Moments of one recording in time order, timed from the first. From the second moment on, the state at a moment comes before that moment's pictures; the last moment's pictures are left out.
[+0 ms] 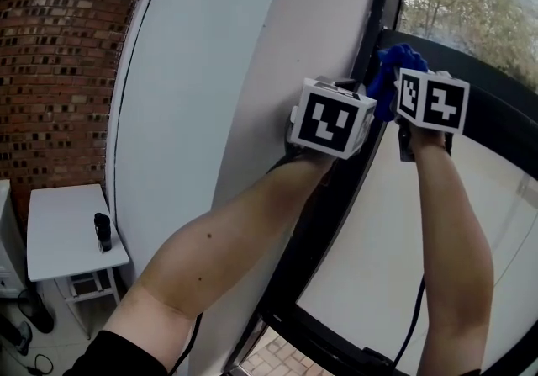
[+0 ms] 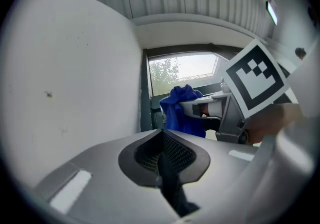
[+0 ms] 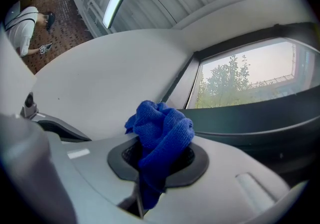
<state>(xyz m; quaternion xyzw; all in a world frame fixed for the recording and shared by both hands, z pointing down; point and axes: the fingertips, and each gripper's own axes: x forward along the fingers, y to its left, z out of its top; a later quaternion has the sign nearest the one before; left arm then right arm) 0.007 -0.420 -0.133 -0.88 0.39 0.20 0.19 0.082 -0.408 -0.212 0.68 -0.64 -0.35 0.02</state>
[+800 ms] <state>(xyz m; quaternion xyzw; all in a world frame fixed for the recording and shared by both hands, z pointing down) 0.071 -0.366 -0.164 -0.91 0.26 0.22 0.23 0.137 -0.341 -0.208 0.72 -0.58 -0.37 0.03</state>
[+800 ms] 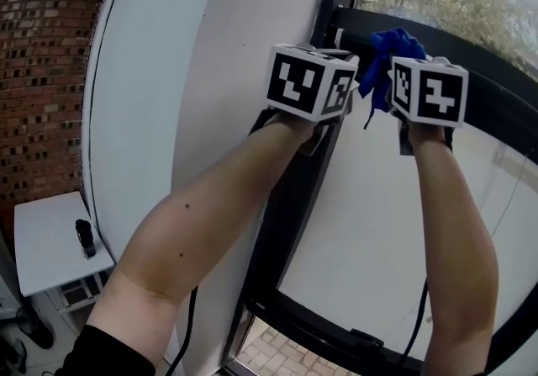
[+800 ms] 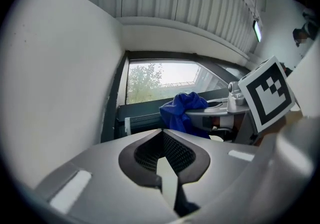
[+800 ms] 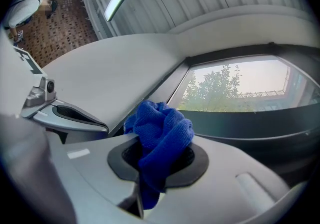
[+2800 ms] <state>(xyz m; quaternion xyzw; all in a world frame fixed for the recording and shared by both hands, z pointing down) 0.240 -0.241 -0.164 -0.94 0.17 0.22 0.21 0.317 -0.172 -0.193 0.81 -0.48 -0.34 0.07</state>
